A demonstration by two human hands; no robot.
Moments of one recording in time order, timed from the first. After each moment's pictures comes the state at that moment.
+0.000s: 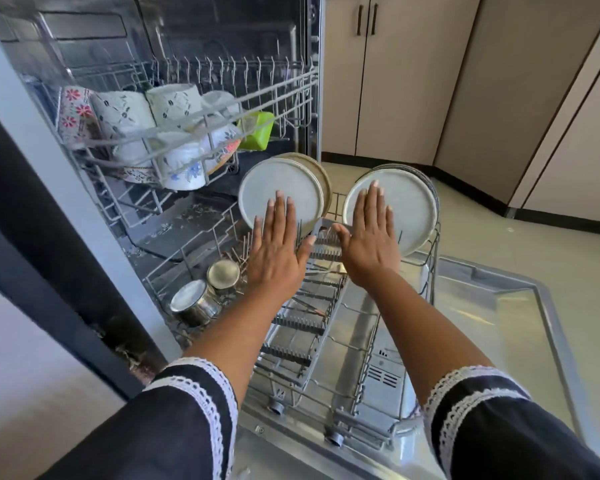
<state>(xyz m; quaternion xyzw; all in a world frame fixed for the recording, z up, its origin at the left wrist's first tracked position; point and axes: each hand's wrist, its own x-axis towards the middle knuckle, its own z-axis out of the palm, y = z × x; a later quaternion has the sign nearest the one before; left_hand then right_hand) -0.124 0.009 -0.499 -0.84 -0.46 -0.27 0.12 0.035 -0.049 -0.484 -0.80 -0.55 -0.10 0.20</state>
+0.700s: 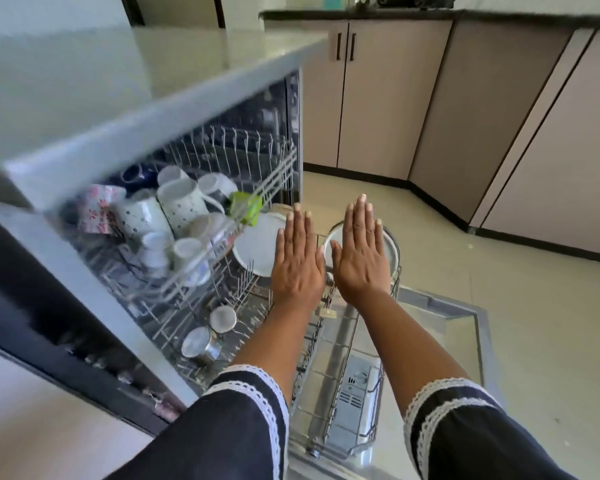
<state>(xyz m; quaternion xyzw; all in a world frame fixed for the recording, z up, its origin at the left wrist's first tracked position) -0.058 -0.022 -0.343 -0.83 -0.47 -0.28 0.11 0.047 -0.072 -0.323 -0.80 -0.55 -0.13 0.18</state>
